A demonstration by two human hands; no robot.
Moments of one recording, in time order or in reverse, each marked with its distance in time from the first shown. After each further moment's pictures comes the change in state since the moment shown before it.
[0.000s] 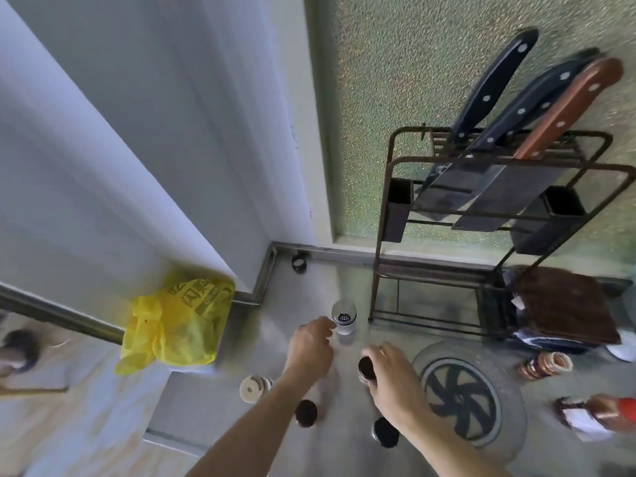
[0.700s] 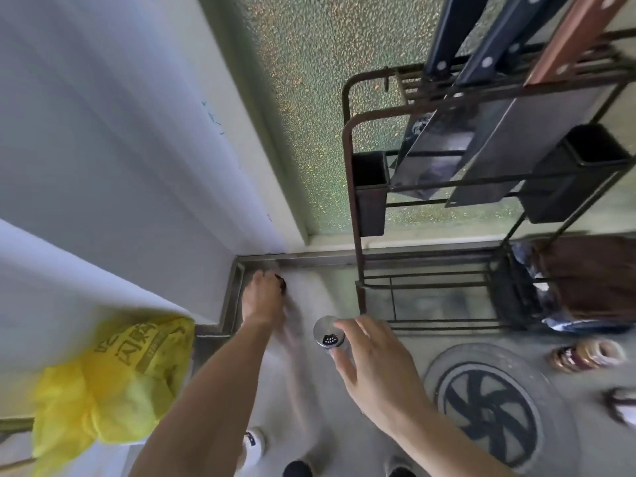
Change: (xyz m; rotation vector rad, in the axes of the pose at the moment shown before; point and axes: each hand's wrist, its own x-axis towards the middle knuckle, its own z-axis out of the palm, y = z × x) left_hand 0.186 -0.029 -0.014 0.508 0.211 -0.025; right_hand 0.061 -0.017 -0.014 0.140 0.378 -0.085
